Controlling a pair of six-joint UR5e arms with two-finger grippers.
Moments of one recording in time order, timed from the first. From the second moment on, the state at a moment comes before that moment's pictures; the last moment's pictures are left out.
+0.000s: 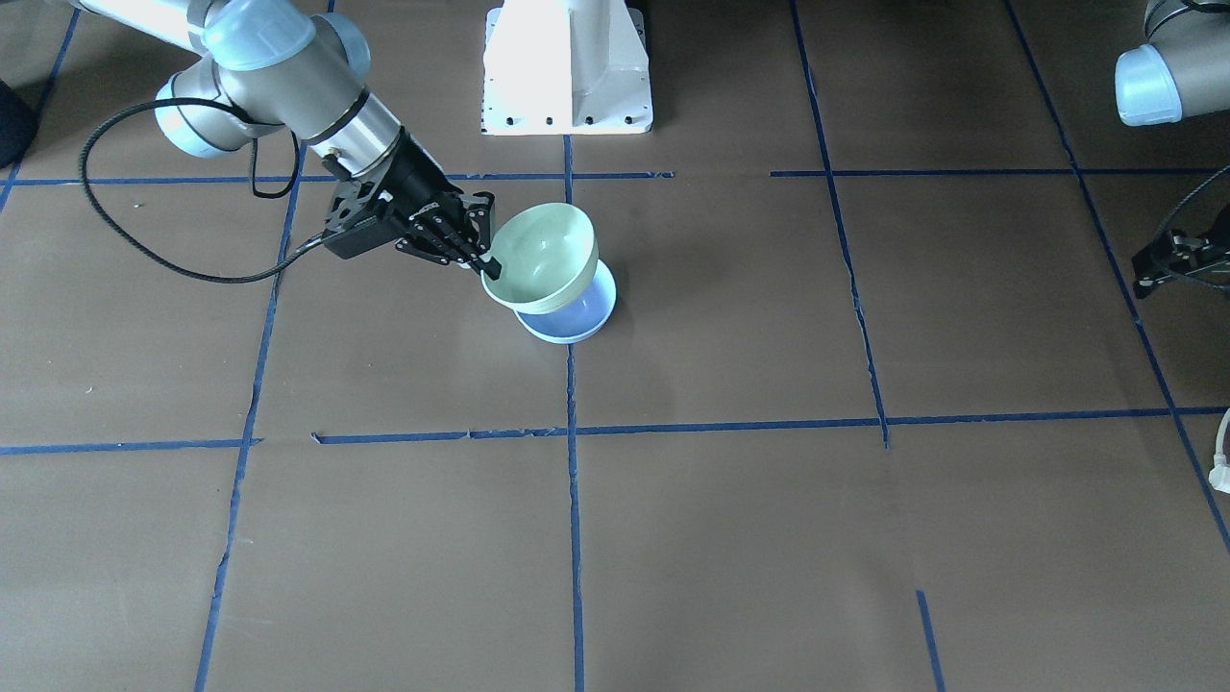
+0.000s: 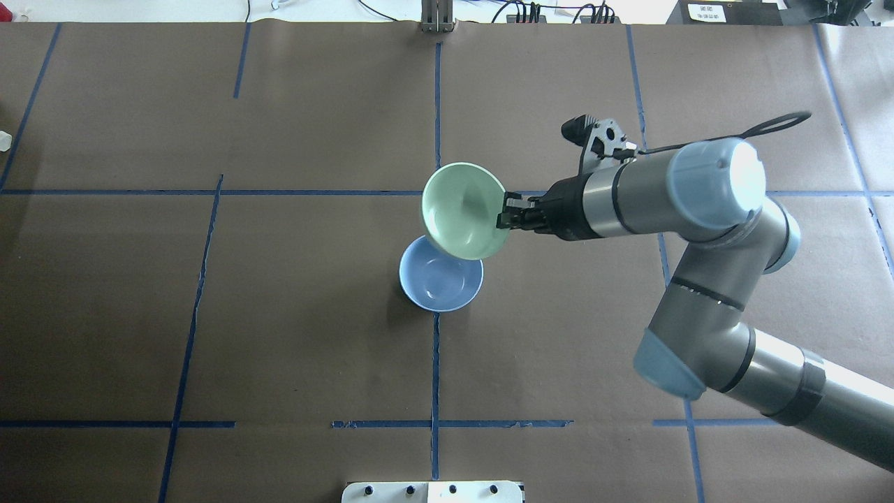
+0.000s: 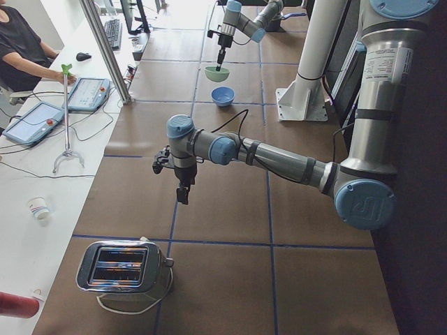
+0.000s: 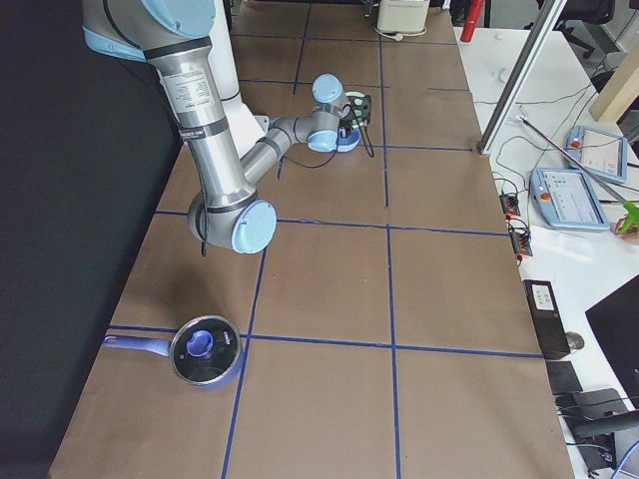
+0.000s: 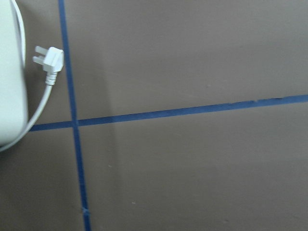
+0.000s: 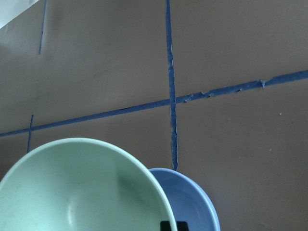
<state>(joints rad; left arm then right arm) -1.27 -1.64 -1.75 -1.57 -2.17 -0.25 0.54 -1.15 1.79 -0.89 1.82 1.46</state>
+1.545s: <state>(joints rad) -1.28 -1.65 -1.73 -1.57 -2.17 -0.24 0.50 -1.13 1.78 -1.00 1.70 1.46</state>
